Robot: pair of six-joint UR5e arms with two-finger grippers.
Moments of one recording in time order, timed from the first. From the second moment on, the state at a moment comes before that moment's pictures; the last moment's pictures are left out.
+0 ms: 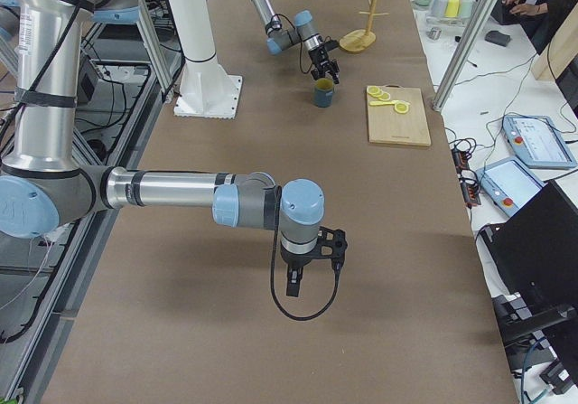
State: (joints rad) left arm -0.50 -2.16 -1.25 -2.78 -1.55 -0.62; right arm 1.60 -1.74 1.76 -1.64 2.27 0.02
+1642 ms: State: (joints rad) left arm -0.51 -2.20 -1.23 -2.79 -1.56 -0.62; right arm 1.60 -1.74 1.76 -1.64 2.27 0.02
